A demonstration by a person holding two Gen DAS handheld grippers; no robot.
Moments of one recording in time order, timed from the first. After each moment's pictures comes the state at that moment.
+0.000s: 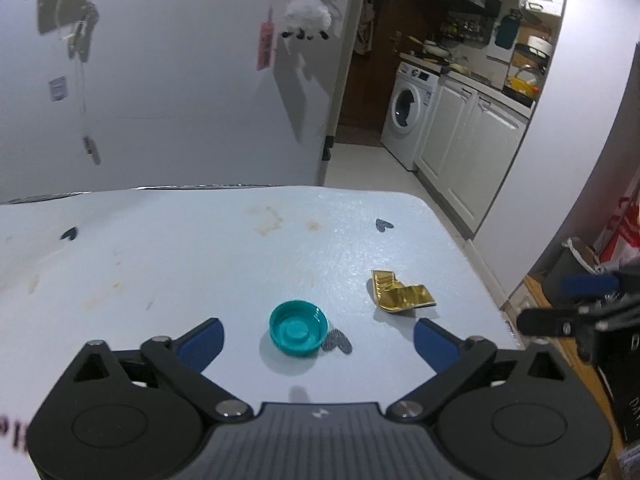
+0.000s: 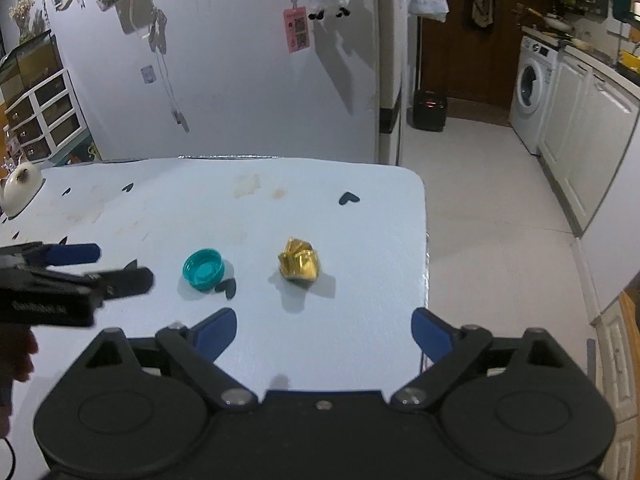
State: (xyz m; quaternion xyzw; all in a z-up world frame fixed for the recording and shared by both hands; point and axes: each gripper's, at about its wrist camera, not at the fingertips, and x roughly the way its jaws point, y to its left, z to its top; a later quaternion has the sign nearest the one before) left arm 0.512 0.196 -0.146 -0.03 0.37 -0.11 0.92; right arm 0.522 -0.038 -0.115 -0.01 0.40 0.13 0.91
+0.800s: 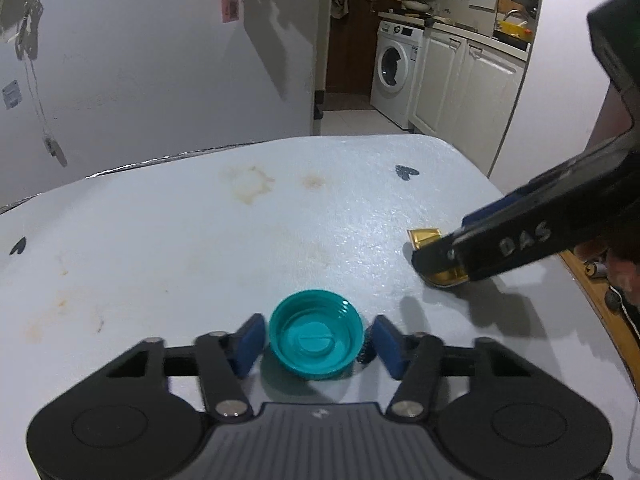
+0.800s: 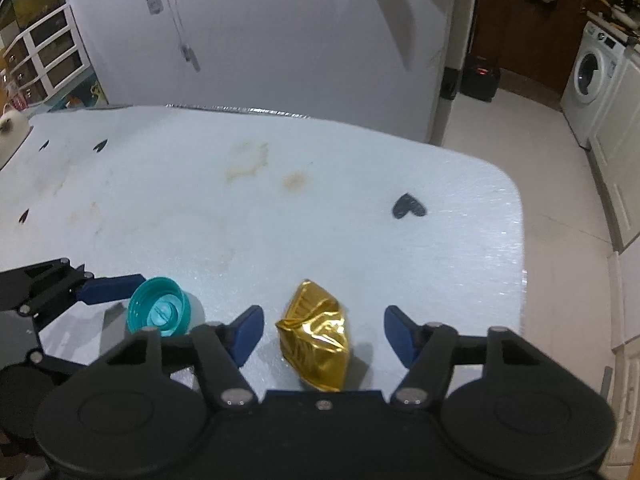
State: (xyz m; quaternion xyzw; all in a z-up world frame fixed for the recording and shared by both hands) left arm 0.565 0.189 -0.211 0.03 0.40 -0.12 0.91; right arm 0.657 0.022 -0.187 -0.07 0.47 0.18 0.86
